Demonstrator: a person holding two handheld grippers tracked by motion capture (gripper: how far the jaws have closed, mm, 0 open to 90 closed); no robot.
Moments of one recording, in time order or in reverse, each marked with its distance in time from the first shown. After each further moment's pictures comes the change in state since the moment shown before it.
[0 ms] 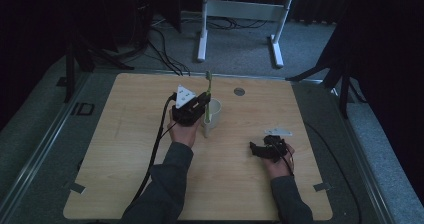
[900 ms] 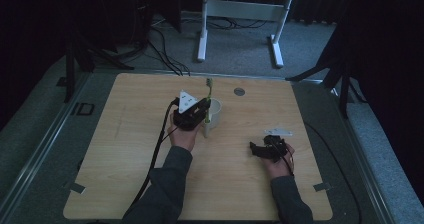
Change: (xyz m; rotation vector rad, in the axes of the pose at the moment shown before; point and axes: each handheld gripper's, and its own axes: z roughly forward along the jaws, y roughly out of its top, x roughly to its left) left arm -0.001 -0.017 0.002 0.055 0.002 0.030; right arm 0.000 0.000 0.000 -0.001 0.001 0.001
